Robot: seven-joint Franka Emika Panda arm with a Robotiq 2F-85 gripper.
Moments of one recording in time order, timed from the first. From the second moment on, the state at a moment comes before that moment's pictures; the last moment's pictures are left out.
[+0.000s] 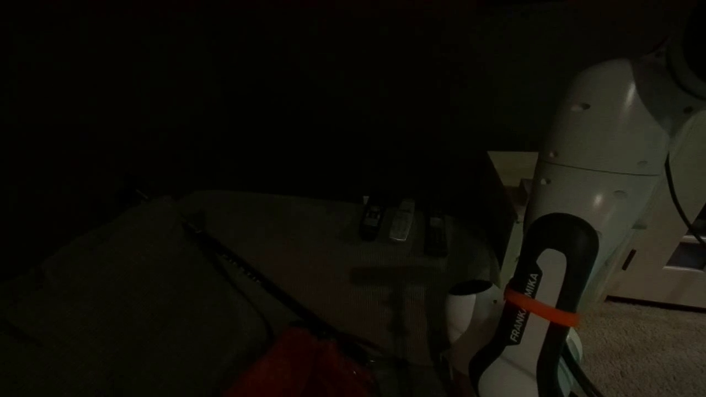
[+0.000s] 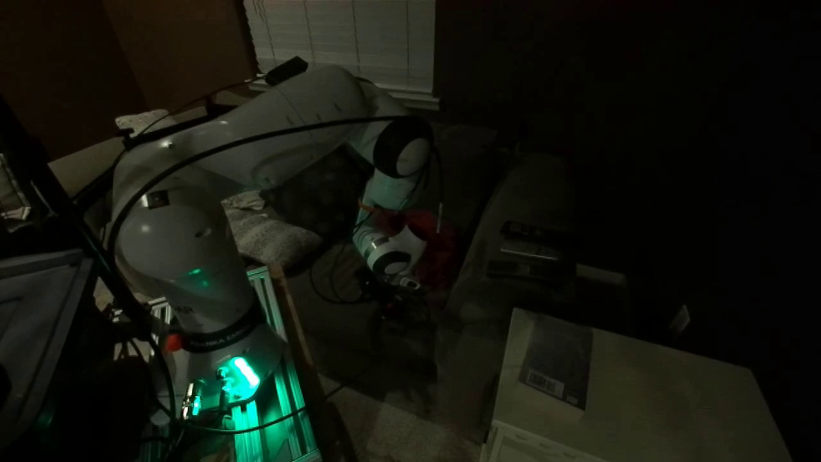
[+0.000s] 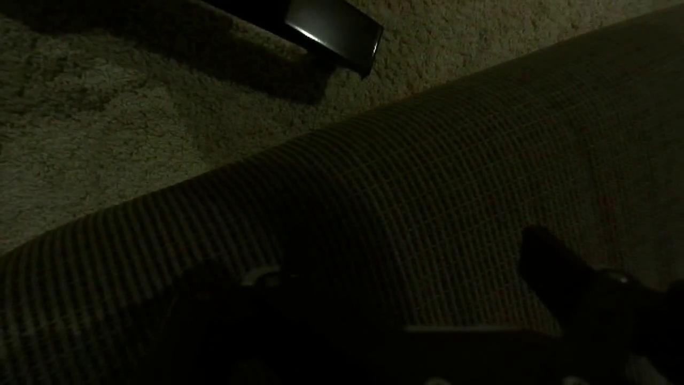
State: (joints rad) arm 0.12 1.22 0.27 -1.97 0.09 2.83 -0.21
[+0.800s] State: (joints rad) arm 0.32 1.36 0.16 -1.94 0.13 3.45 0.04
